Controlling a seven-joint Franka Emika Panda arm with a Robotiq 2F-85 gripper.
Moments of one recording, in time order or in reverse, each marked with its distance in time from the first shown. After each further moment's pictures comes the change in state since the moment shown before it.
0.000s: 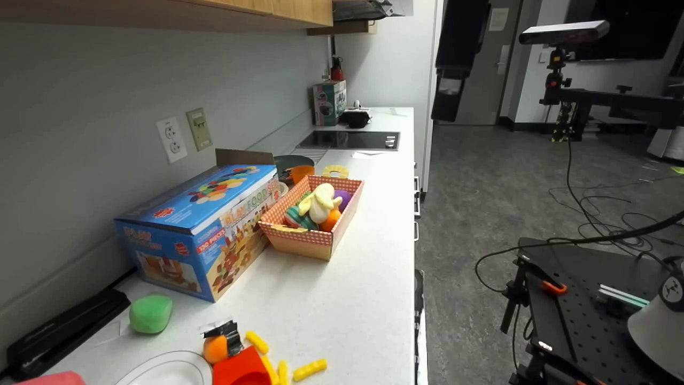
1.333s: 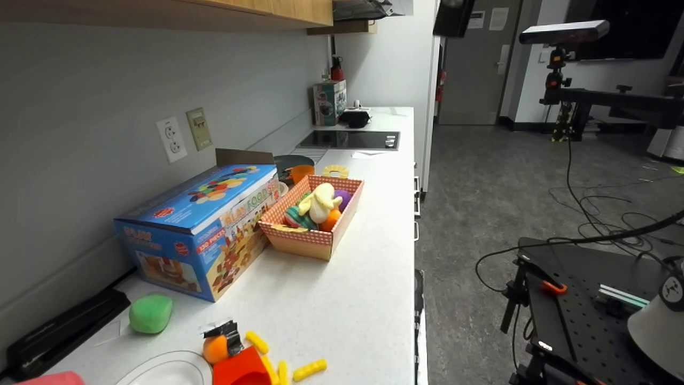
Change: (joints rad) arm -0.015 -0.050 -0.047 0.119 -0.046 -0.089 -0.001
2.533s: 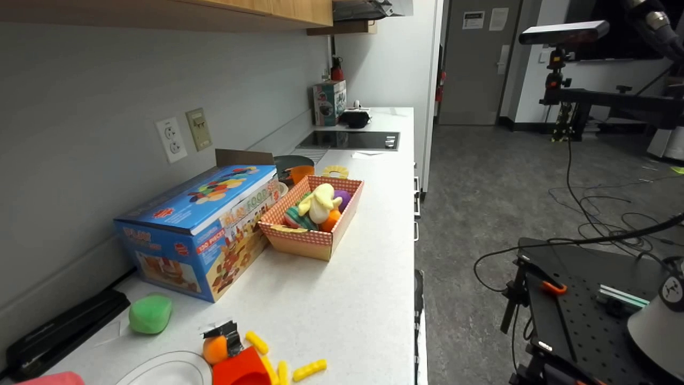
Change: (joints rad) arm -0.215 0.182 -0.098 0.289 -0.075 0.225 0.127
